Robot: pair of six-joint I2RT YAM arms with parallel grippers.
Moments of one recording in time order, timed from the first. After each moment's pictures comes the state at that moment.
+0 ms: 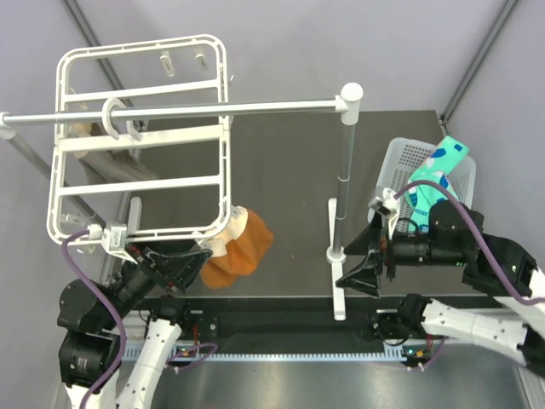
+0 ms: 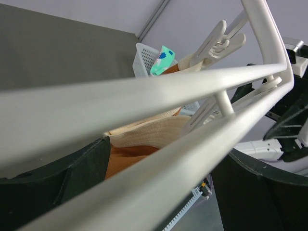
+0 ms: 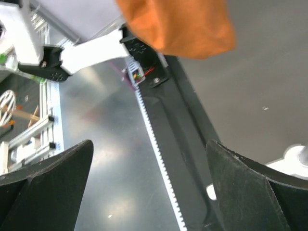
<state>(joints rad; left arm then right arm) -0.19 0.20 1.03 -0.75 0.50 -0.68 0.90 0.68 1.20 -0.87 -0.44 0.34</state>
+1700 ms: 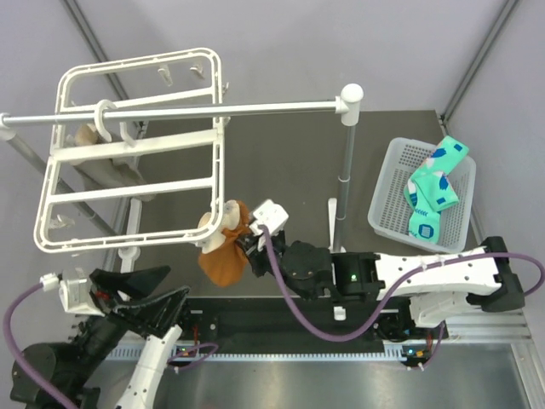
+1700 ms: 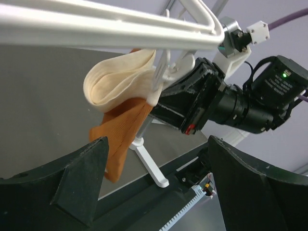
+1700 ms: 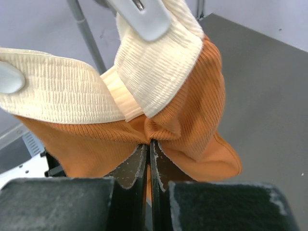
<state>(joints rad) -0.19 0.15 1.28 -0.96 0.46 -0.62 1.59 1.37 1.27 -0.03 0.71 0.18</state>
